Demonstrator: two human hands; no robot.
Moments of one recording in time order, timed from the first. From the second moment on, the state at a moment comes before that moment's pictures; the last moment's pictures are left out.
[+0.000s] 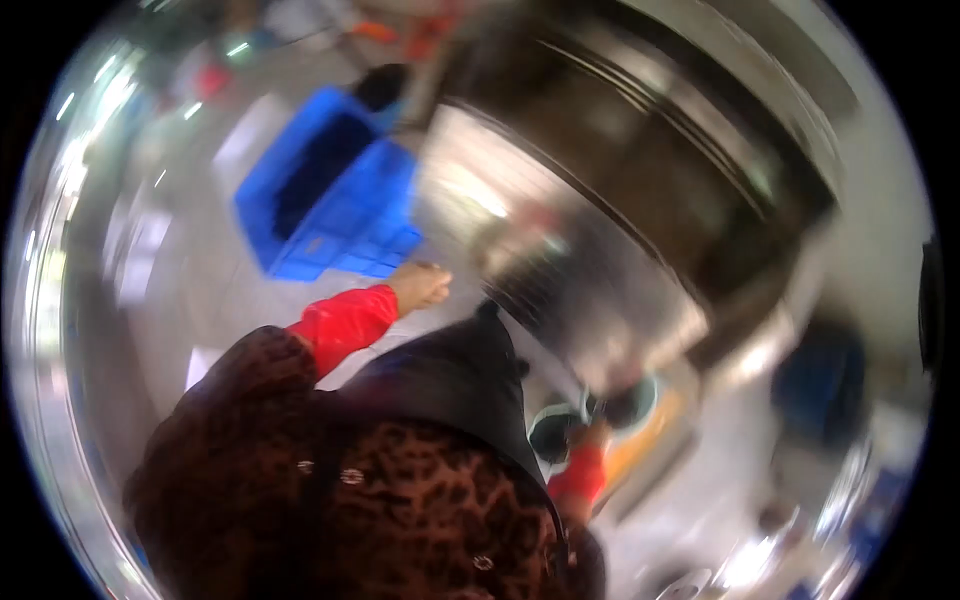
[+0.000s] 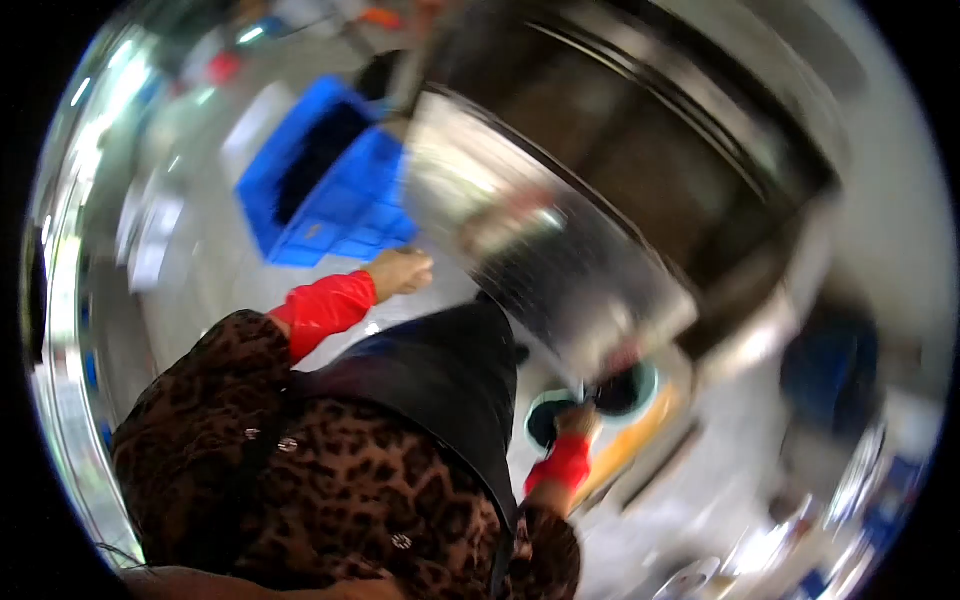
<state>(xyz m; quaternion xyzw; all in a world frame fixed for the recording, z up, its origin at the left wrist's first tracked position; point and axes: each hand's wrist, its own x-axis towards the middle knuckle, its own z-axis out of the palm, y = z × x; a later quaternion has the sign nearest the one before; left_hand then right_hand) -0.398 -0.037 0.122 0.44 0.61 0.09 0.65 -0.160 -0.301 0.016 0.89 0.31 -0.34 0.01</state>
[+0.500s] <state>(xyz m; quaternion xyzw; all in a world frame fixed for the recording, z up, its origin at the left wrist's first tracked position) -0.682 0.178 0.037 0.04 0.61 0.60 0.51 -0.394 0.090 0.067 0.65 0.62 -0.37 -0.22</state>
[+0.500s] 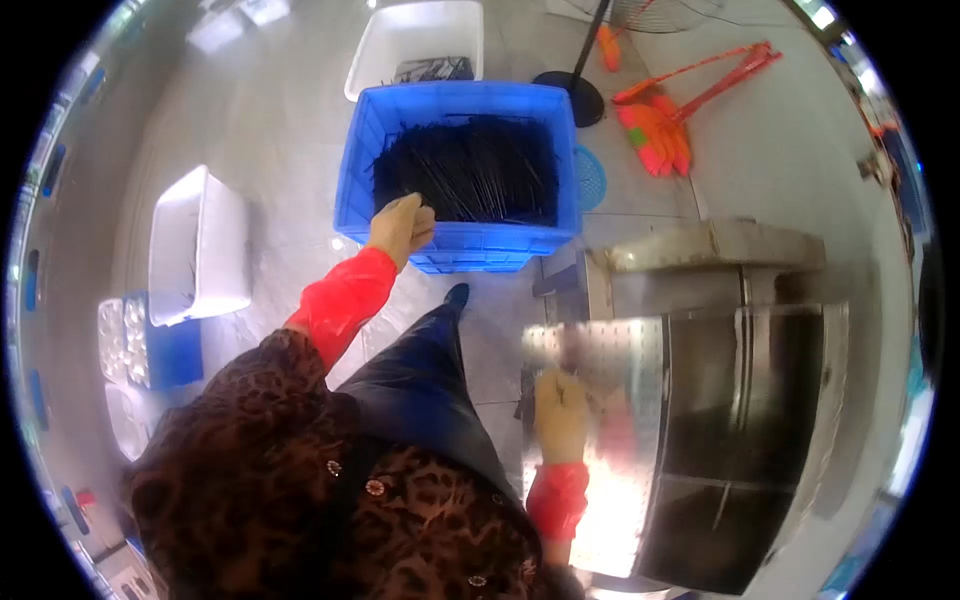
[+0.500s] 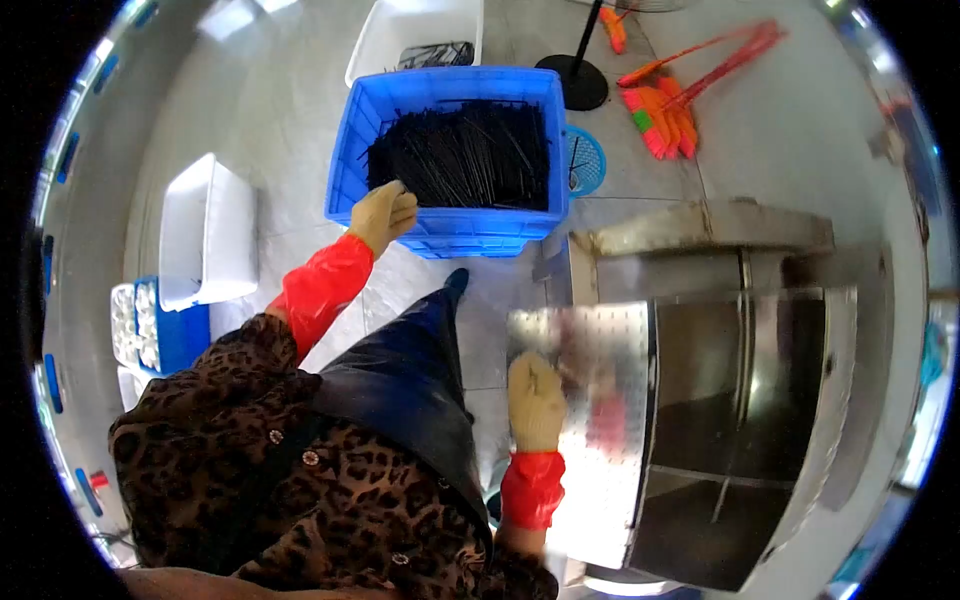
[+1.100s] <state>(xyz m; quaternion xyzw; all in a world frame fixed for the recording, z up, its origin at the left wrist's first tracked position) -0.583 0.229 -0.041 -0.01 0.92 0.27 0.29 -0.476 0.347 -0.011 0.64 0.69 -0.32 0.09</state>
